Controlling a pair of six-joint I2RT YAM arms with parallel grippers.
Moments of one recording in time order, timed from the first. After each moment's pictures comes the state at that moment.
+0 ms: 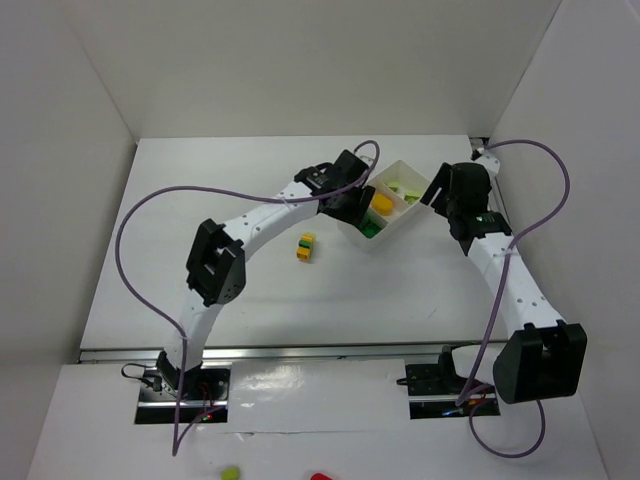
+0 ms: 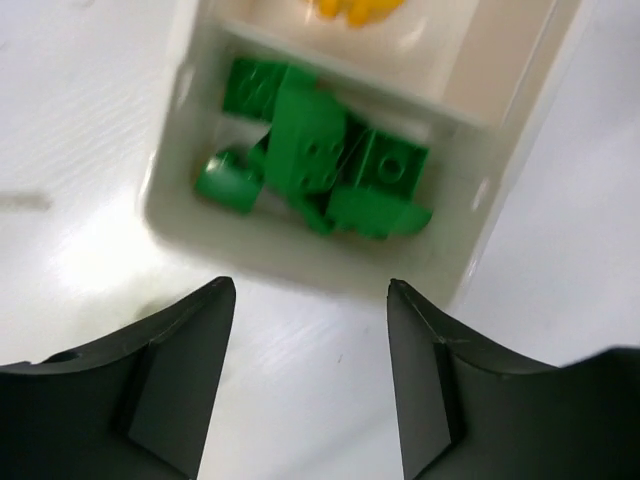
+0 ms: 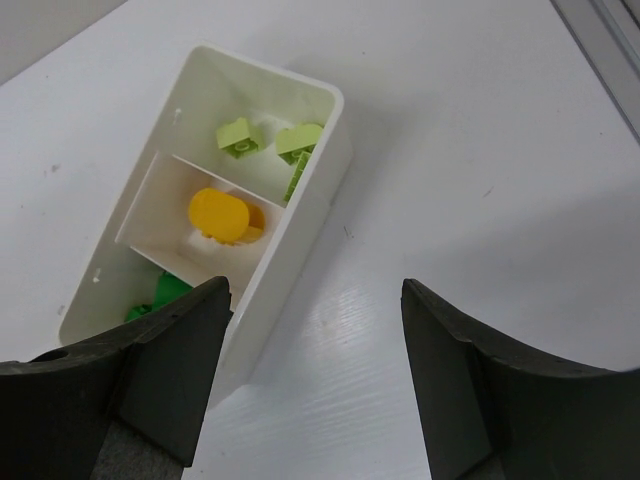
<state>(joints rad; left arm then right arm) -0.75 2.26 2.14 -0.77 -0.03 -0.30 0.08 1.23 1.02 -0.34 0.28 0.48</state>
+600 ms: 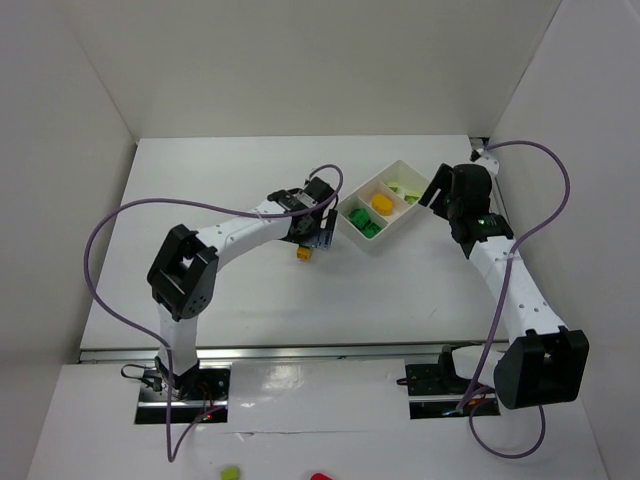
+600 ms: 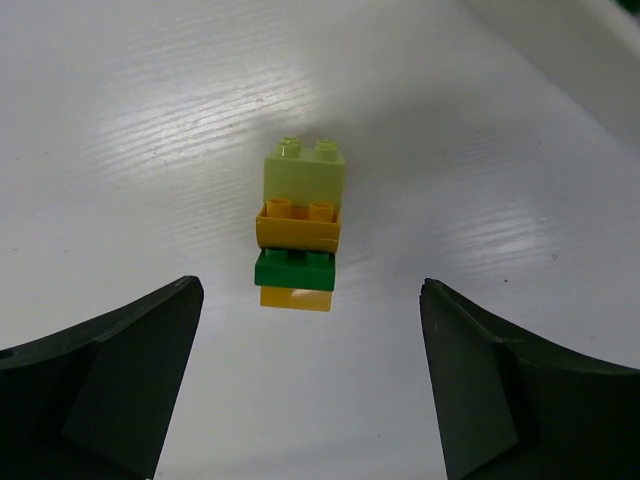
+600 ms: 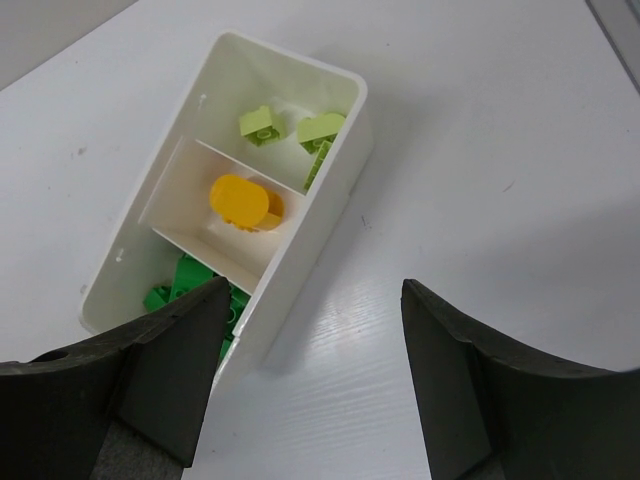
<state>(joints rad) -0.71 1.92 1.56 -0.73 -0.26 -0.44 0.08 1.18 1.01 -0.35 0.22 0.48</state>
